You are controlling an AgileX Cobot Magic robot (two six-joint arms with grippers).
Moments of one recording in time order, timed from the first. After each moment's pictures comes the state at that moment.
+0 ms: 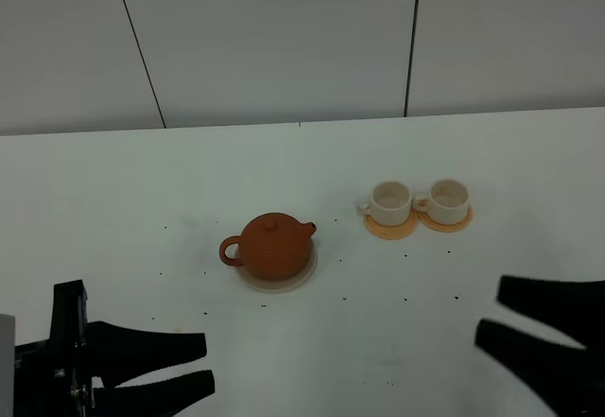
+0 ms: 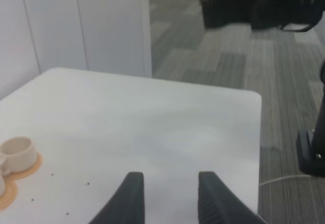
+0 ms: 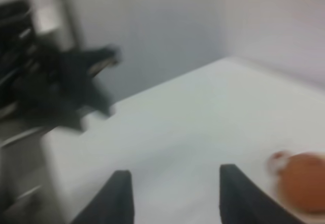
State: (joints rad) left arm 0.00 0.98 -0.33 -1.55 1.09 2.10; right arm 0.41 0.68 -0.38 1.81 0.55 -1.81
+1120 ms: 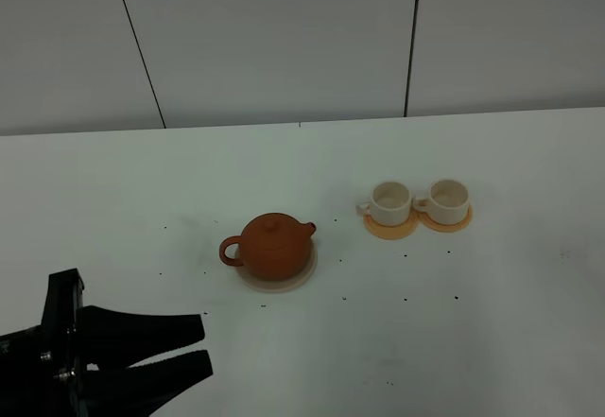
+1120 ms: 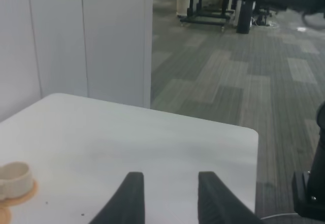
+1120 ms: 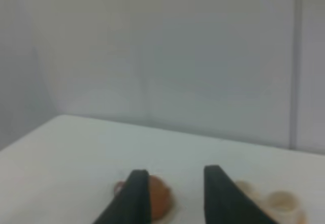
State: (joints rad) left arm 0.00 0.98 -0.35 -1.61 1.12 2.06; right arm 0.41 0.33 -0.55 0.43 0.36 -0.35
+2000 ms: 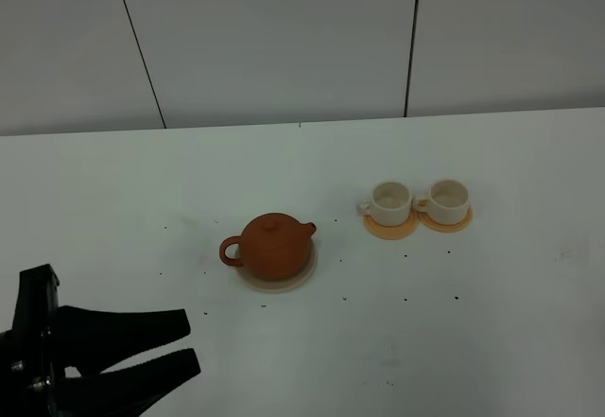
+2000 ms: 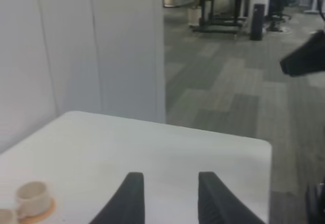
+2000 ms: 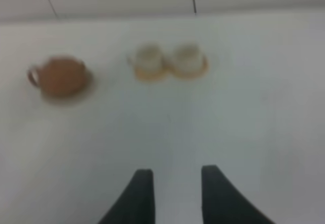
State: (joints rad) left arm 0.00 0.86 -0.36 -1.61 1.08 1.98; right arm 0.41 -0.01 -0.53 -0.02 0.97 0.15
